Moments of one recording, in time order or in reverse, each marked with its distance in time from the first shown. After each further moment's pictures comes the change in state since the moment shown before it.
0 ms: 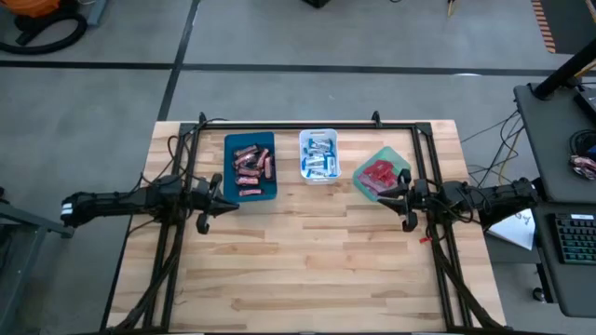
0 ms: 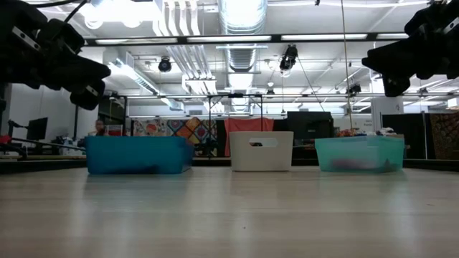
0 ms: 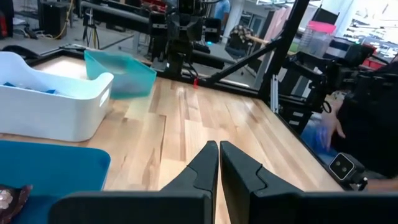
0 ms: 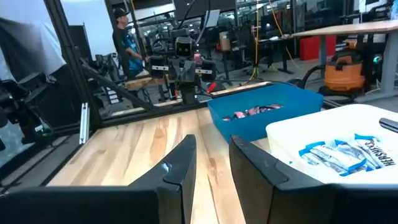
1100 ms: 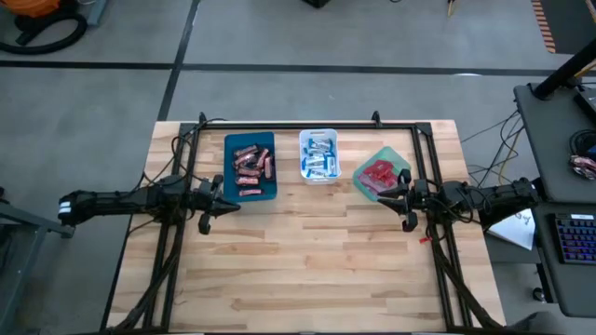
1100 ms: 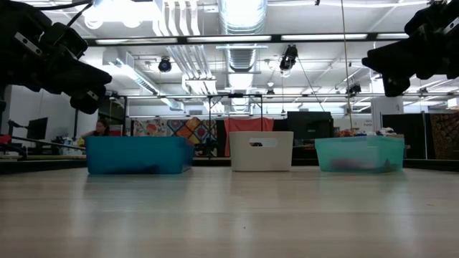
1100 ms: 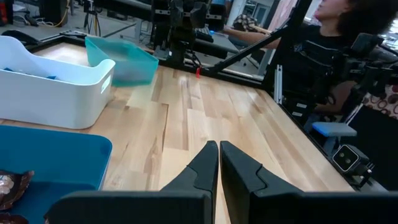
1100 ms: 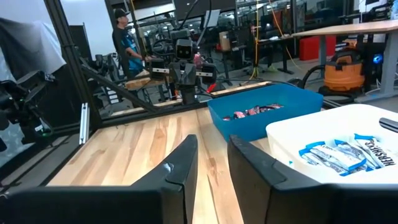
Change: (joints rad) left arm 0.000 0.051 0.002 0.001 -0.001 0.000; right arm 0.000 0.000 -0.001 -0.002 0.001 0.000
